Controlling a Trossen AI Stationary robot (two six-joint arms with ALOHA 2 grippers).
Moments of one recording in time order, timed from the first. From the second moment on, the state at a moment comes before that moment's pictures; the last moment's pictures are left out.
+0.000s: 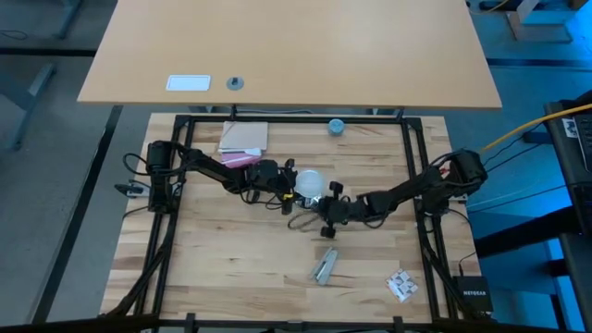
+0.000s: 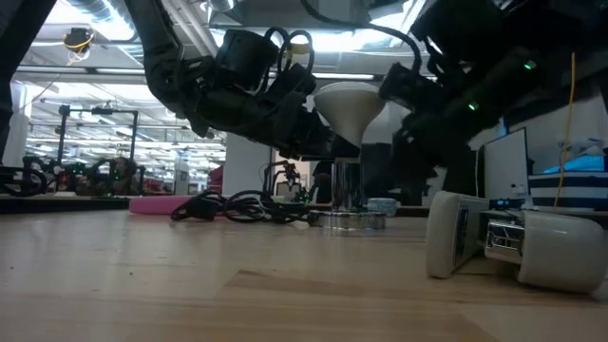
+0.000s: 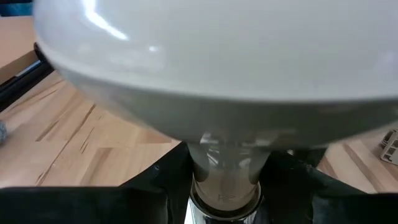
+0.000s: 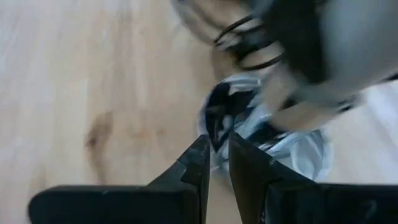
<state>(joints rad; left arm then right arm) 0.13 1.93 0.81 0.80 0.12 0.09 0.22 1.68 0.68 0.24 0.40 0.15</state>
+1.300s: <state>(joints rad) 0.13 1.93 0.81 0.80 0.13 0.09 0.23 1.84 0.68 0.16 0.80 0.51</state>
